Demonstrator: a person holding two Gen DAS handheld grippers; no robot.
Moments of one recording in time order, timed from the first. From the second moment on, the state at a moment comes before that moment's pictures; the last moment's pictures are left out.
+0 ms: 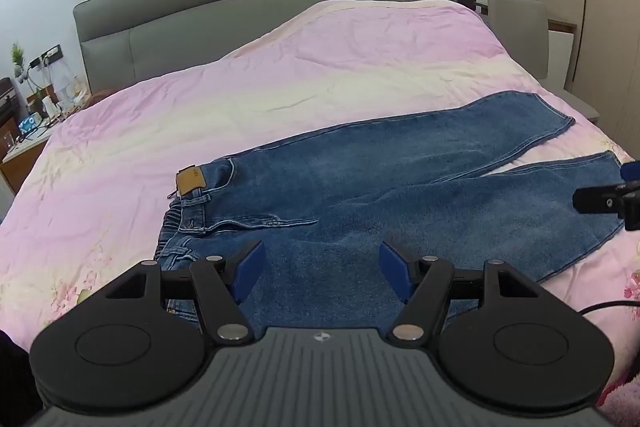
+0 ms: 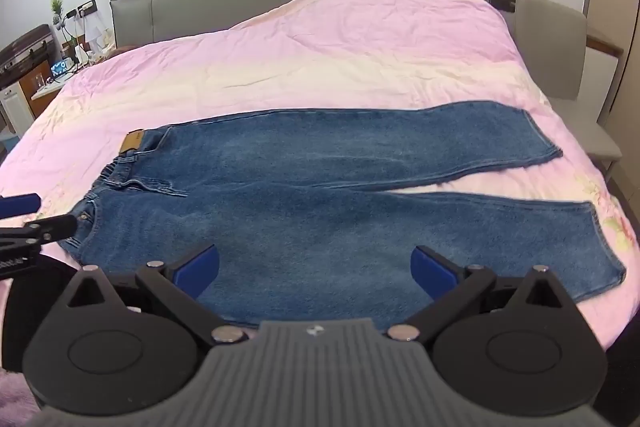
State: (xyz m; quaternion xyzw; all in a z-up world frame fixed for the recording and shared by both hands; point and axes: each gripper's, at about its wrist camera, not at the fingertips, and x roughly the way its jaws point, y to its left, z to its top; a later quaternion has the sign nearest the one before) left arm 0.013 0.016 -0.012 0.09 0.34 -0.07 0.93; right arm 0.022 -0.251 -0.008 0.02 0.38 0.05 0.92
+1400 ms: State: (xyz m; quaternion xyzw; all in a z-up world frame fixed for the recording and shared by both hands) left arm 0.099 0.040 -0.166 0.39 0.53 -0.15 0.74; right arm 0.069 -0.425 -0.195 -0.46 0.51 0.13 0.72
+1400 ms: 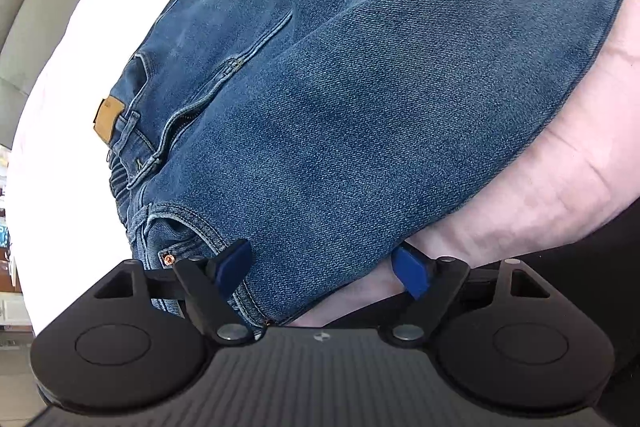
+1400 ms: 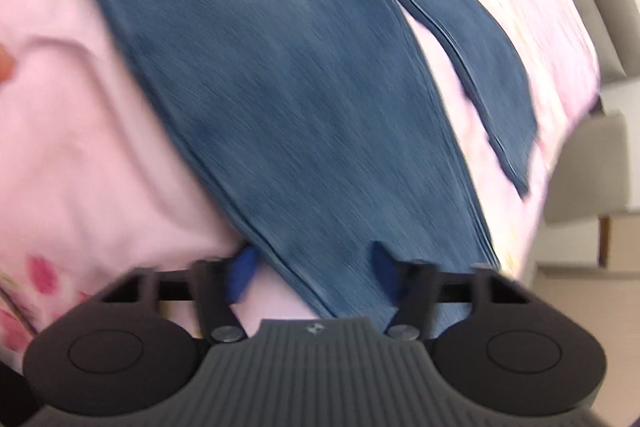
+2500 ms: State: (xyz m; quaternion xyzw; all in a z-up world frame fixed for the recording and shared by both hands) left arm 0.175 0.030 -0.028 0.34 0.36 -0.08 0.86; right arm 0.243 -0.444 -0.069 -0.42 0.39 -0.05 0.81
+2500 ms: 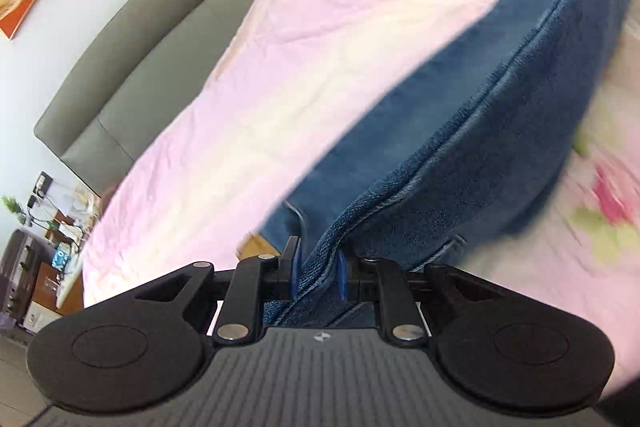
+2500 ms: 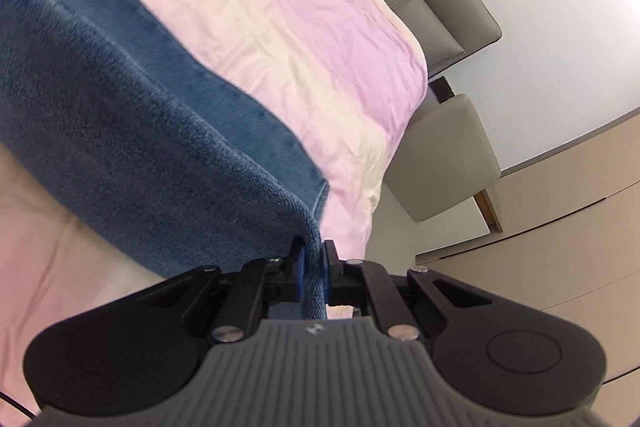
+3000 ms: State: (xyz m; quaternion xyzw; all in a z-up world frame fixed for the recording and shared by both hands) left arm 0.380 0.036 -0.107 0.29 0.48 -0.08 0.82; right arm 0.432 -0.424 -0.168 -0.45 0.47 -0.02 0.76
